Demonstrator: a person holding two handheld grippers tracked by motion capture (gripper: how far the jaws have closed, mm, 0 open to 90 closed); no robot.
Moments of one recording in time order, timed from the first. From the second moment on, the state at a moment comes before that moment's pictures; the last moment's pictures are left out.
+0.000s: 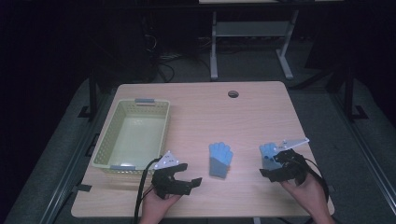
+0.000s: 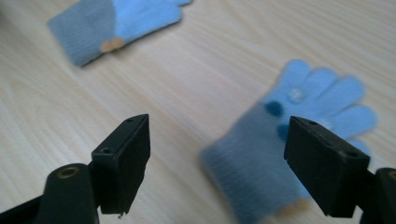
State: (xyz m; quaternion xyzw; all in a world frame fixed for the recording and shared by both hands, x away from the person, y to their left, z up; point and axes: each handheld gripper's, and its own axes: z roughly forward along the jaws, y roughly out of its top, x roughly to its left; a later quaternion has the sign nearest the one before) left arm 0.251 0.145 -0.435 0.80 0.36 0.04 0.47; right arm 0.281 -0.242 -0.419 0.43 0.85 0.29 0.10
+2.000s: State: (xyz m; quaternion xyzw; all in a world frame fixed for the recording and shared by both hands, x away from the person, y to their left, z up) left arm 0.253 0.146 -0.438 0.80 0.37 0.04 0.47; right arm 0.342 -0.246 -0.439 0.49 0.86 0.14 0.06
